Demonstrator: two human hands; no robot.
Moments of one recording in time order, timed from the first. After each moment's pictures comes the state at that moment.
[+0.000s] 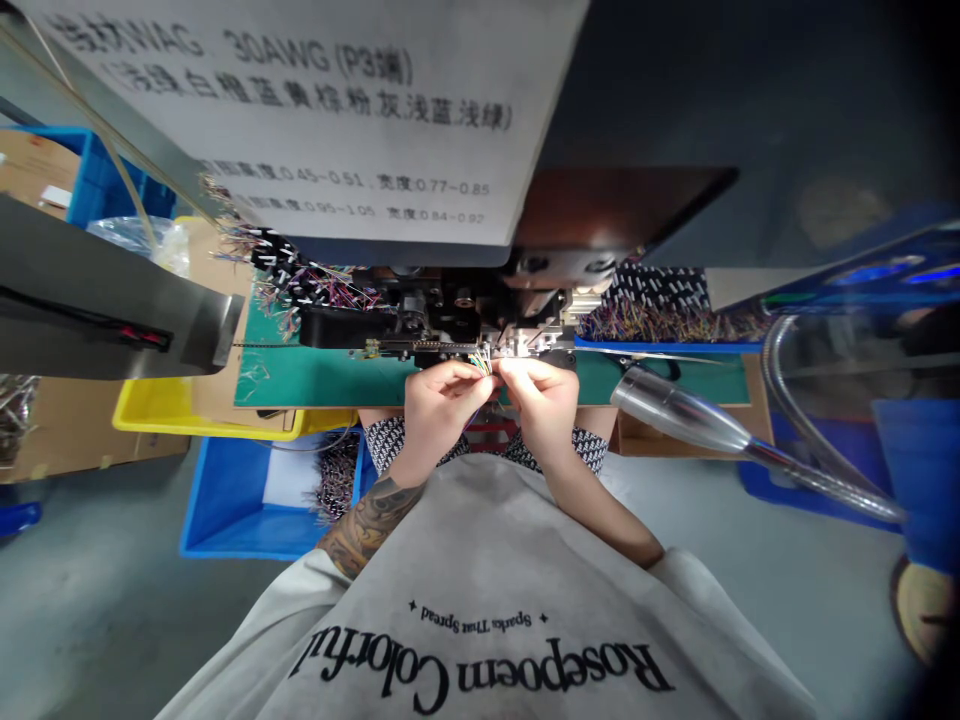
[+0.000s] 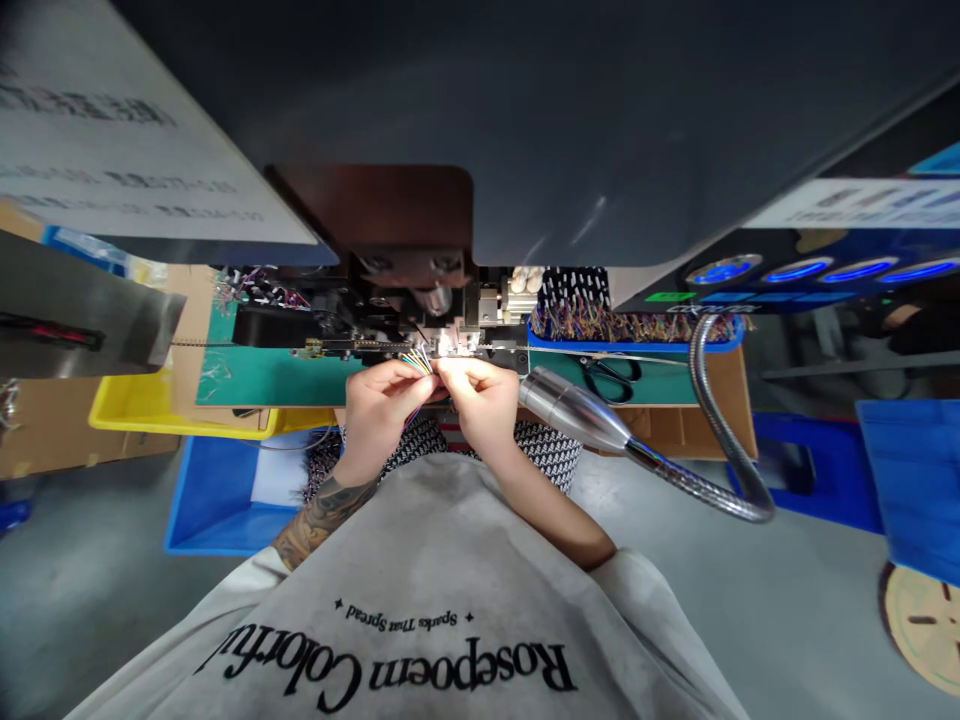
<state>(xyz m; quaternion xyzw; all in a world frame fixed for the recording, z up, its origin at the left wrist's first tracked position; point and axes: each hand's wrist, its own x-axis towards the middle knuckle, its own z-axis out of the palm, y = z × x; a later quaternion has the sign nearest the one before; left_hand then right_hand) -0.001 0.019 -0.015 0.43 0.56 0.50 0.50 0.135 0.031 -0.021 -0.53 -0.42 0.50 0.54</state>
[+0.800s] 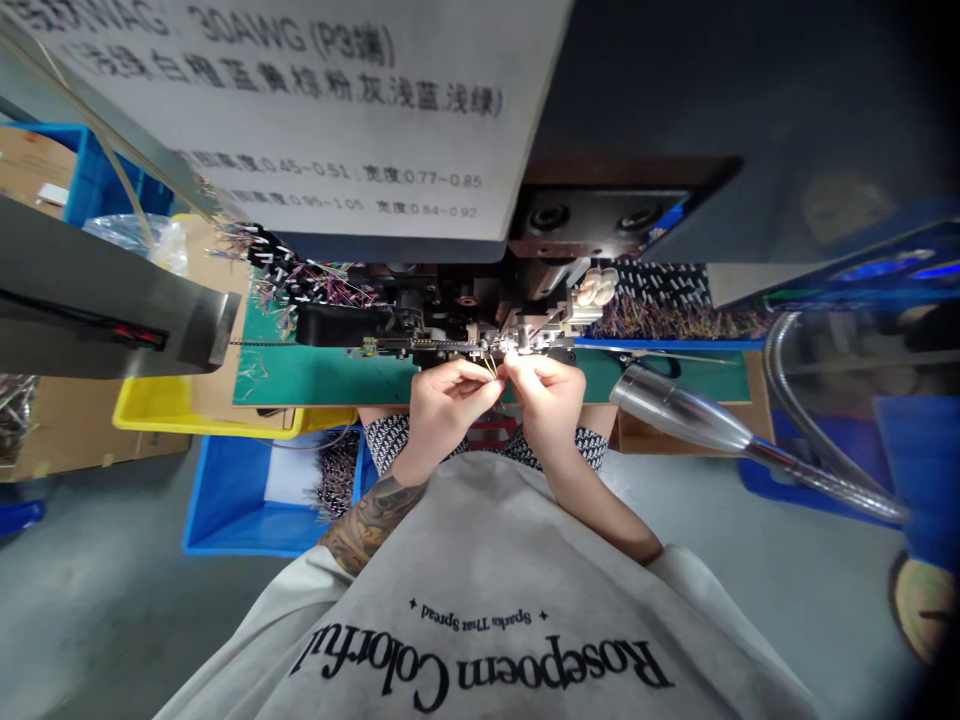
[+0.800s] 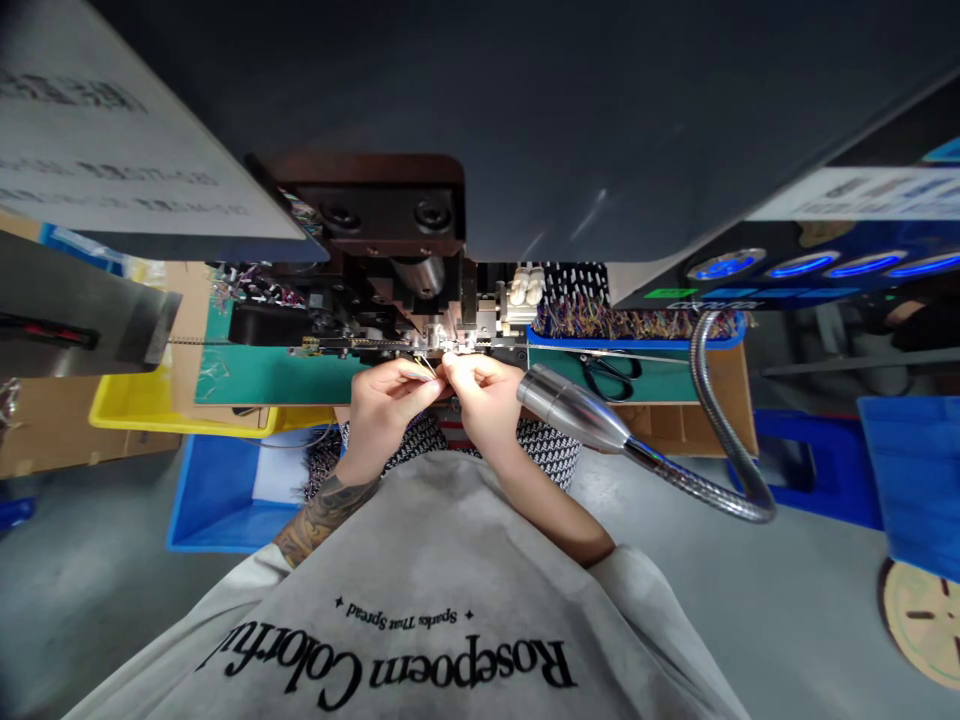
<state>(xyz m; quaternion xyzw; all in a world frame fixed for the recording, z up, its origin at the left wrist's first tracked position) 0.003 0.020 -0.013 0.44 0.51 0.52 0.53 0.137 0.032 -0.019 -0.55 -0.41 0.48 0.55</state>
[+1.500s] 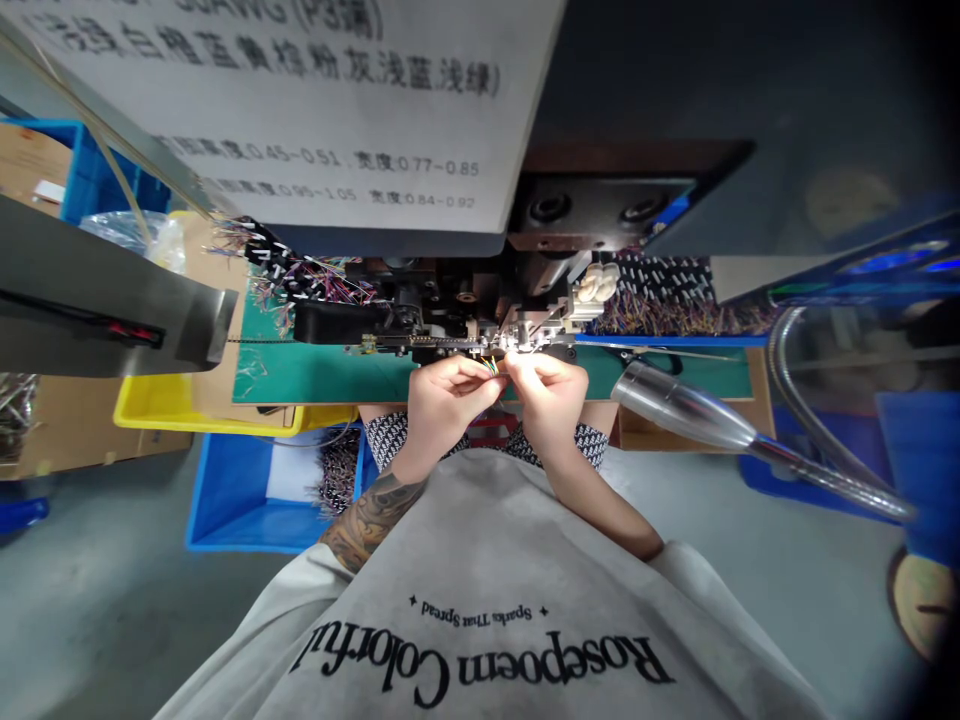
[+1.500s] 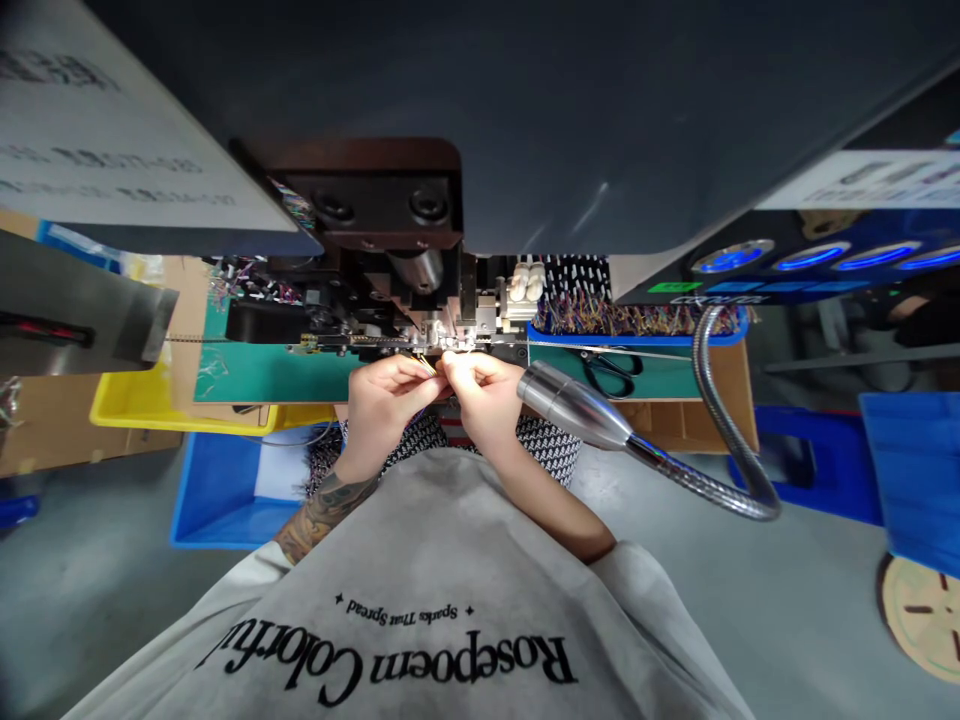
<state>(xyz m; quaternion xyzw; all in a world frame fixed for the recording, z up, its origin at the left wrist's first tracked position) 0.004 0.020 -0.020 0.42 0.52 0.52 0.53 0.137 0.032 -0.016 -0.55 -0.42 0.45 0.57</state>
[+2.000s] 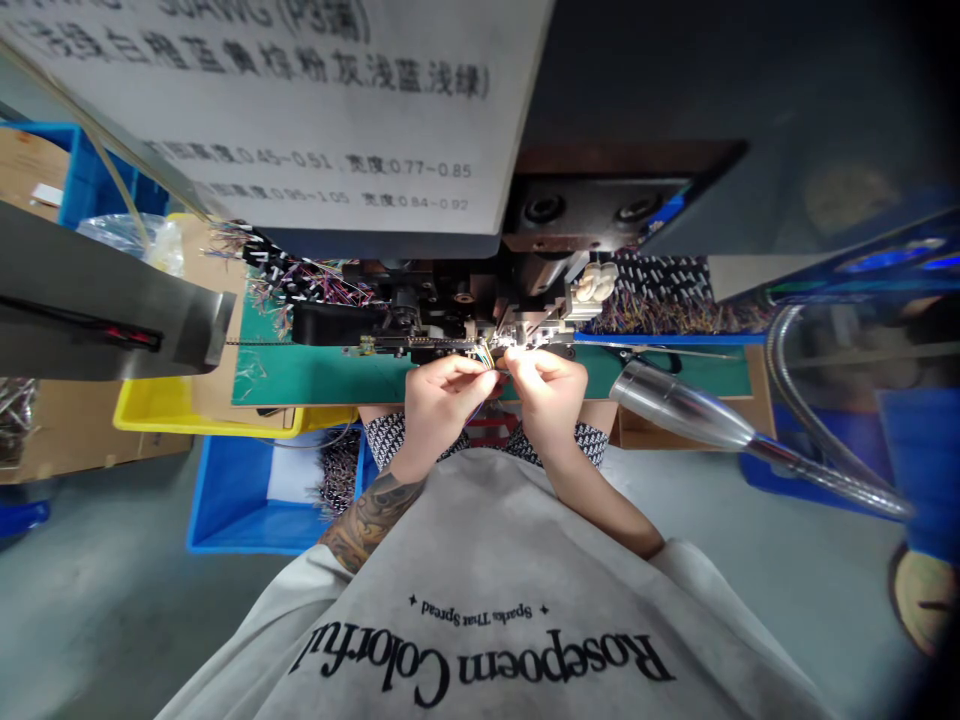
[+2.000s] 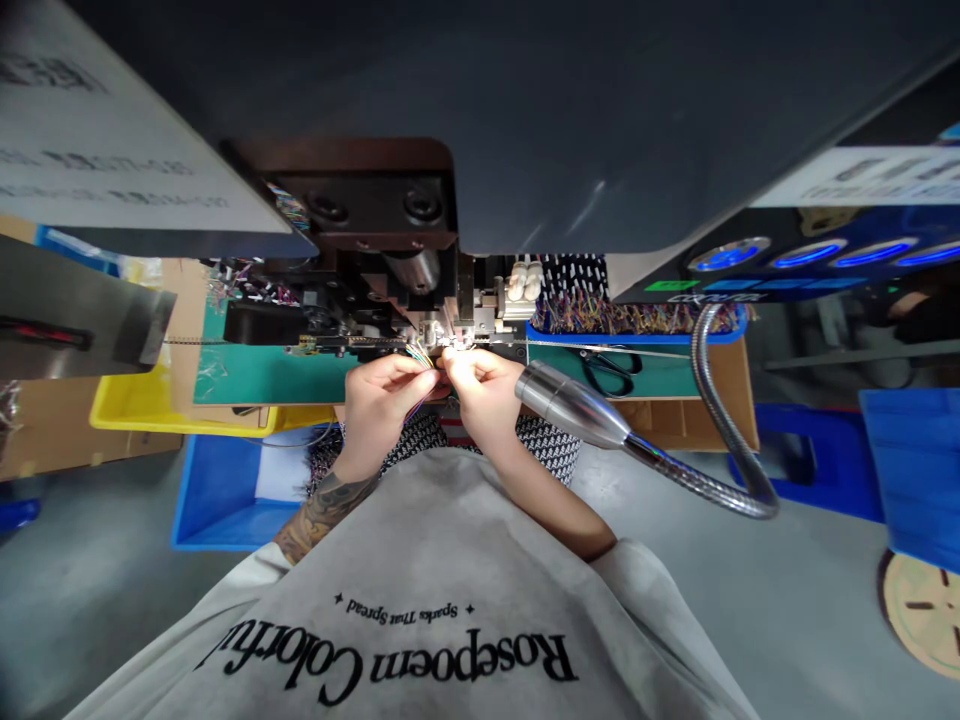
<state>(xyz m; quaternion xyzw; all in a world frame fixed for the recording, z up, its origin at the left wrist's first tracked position) 0.000 0.020 -0.019 0.43 0.55 0.49 0.52 0.136 0.035 -0.016 -0.55 -0.42 0.45 0.56</state>
